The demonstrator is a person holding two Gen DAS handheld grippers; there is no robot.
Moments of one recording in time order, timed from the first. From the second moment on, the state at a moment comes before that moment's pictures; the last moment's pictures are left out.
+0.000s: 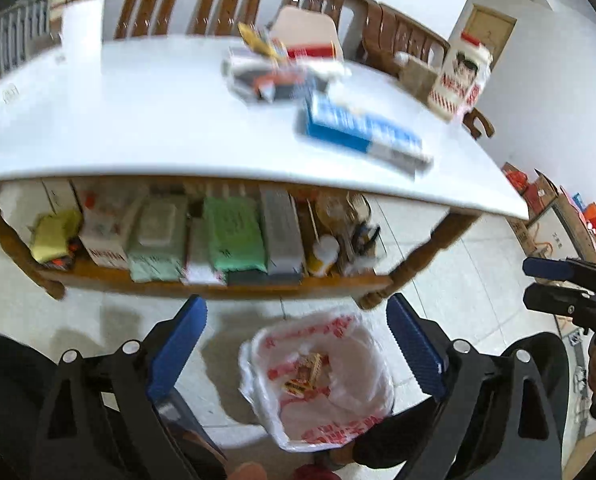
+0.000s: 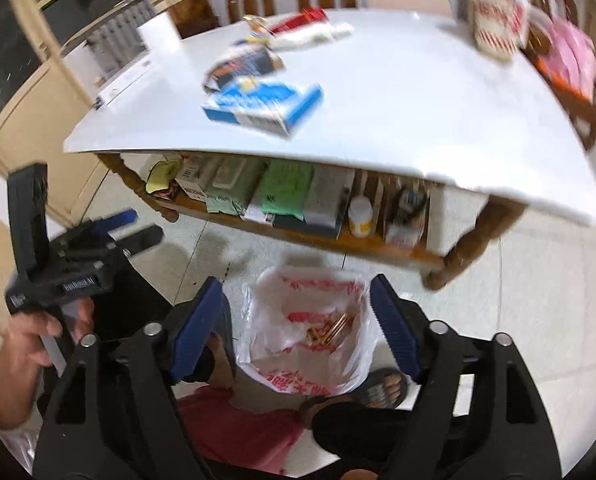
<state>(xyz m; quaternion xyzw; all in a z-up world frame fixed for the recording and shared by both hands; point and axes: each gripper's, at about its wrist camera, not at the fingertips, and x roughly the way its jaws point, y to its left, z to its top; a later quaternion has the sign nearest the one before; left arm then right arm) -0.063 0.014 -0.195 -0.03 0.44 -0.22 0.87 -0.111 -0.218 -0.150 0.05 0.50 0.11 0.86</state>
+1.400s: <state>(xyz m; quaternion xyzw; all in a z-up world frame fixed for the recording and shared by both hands) 0.131 -0.046 -0.157 0.13 0.43 -0.26 0.86 0.054 -0.134 -0.118 -0.23 0.53 0.29 0.76</state>
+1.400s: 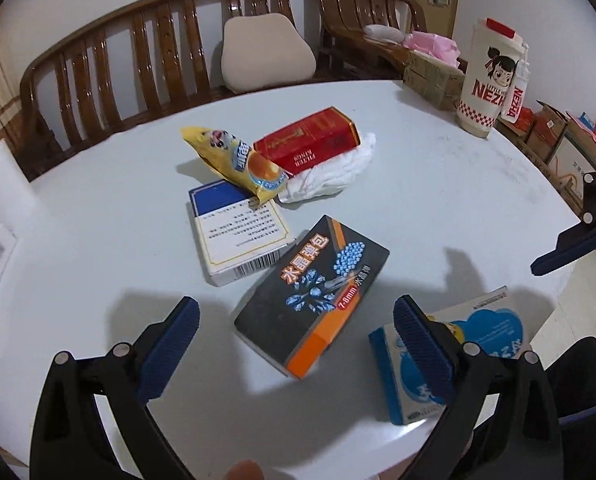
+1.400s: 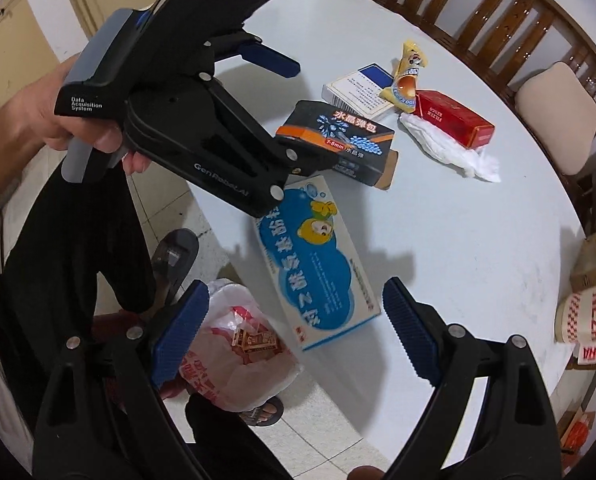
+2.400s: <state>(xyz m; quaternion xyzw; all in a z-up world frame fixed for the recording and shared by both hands) 0.149 -0.073 -0.181 0.14 0.45 -0.30 0.83 0.076 -0.128 -0.164 -0.24 0.56 0.32 0.73</state>
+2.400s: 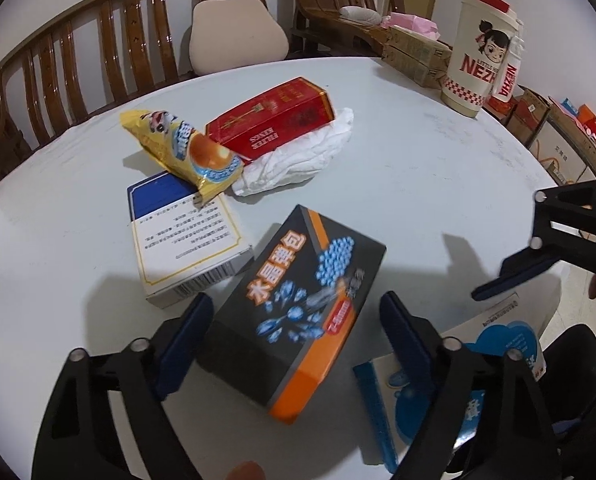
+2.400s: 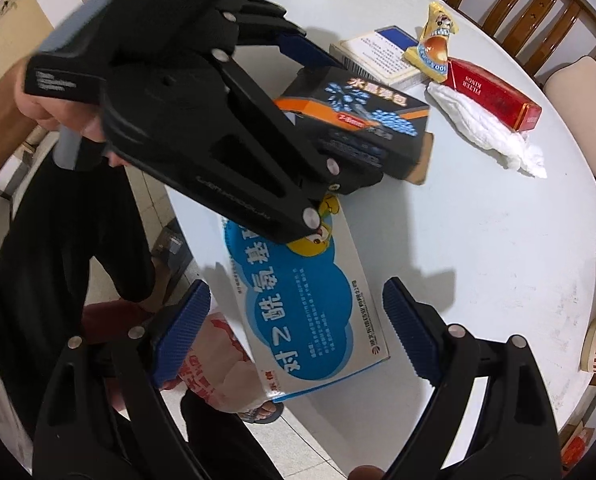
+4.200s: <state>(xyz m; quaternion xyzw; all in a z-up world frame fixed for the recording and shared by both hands) 0.133 -0.050 -0.153 0.10 0.42 -0.30 0.85 0.074 -0.145 -0.151 -0.22 0.52 0.33 0.76</state>
